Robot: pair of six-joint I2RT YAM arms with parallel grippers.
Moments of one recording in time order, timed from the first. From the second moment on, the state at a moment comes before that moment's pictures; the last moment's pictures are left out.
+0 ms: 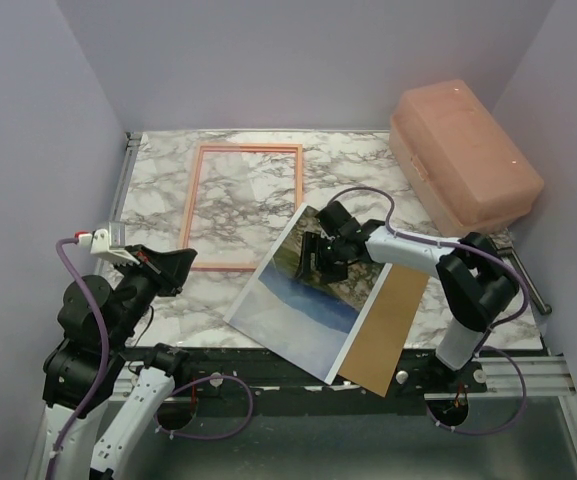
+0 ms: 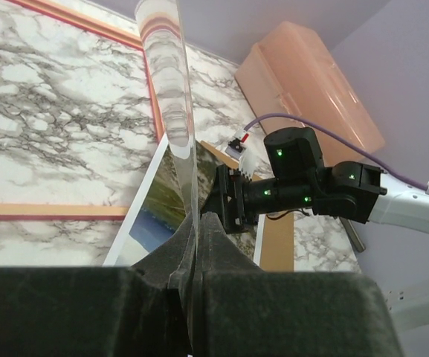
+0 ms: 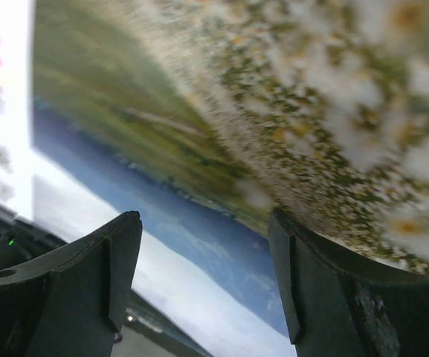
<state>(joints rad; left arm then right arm) -0.31 0.36 1.00 -0.73 0.08 -0.65 0.71 1.72 1.06 -0.39 -0.25 0.76</state>
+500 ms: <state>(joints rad) -0.31 0.36 0.93 -0.74 0.10 -0.66 0.59 1.63 0.92 -0.41 -0.12 0.81</state>
